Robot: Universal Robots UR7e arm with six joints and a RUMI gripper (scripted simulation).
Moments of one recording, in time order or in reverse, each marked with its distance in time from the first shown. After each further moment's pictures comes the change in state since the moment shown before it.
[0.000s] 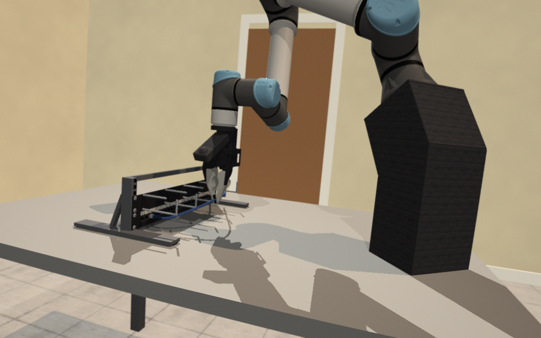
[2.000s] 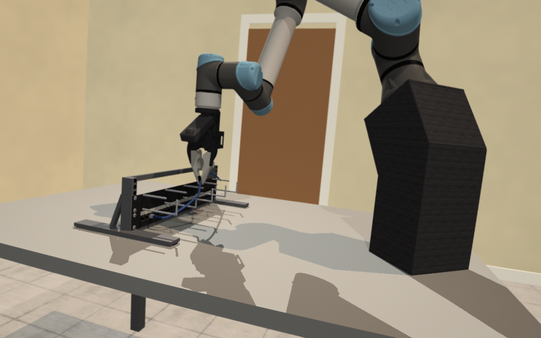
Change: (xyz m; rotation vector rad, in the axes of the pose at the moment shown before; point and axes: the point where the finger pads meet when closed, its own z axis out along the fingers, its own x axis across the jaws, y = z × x) arm 0.059 0.005 -0.047 0.001 -0.002 -0.122
